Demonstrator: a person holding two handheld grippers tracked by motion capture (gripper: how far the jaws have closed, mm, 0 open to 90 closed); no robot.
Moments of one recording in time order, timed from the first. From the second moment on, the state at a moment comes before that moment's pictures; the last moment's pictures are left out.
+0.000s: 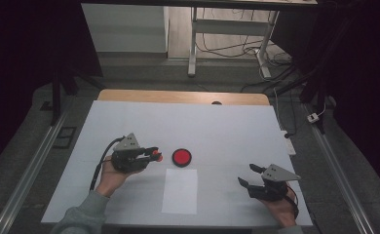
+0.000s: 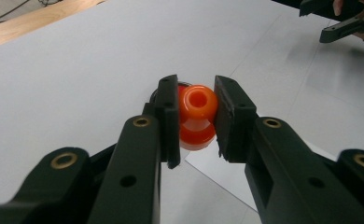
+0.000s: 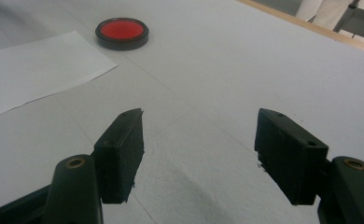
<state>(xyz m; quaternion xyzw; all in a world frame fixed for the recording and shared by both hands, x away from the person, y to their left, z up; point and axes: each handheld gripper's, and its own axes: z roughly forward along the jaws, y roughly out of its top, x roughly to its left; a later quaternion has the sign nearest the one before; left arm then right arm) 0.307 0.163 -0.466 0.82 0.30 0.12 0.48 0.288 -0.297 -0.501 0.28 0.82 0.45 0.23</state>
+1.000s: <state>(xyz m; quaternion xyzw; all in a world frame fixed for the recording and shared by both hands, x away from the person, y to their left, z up) 0.295 0.143 -0.457 0.81 0.27 0.09 0.51 0.287 -0.299 -0.500 0.28 0.82 0.45 0.23</state>
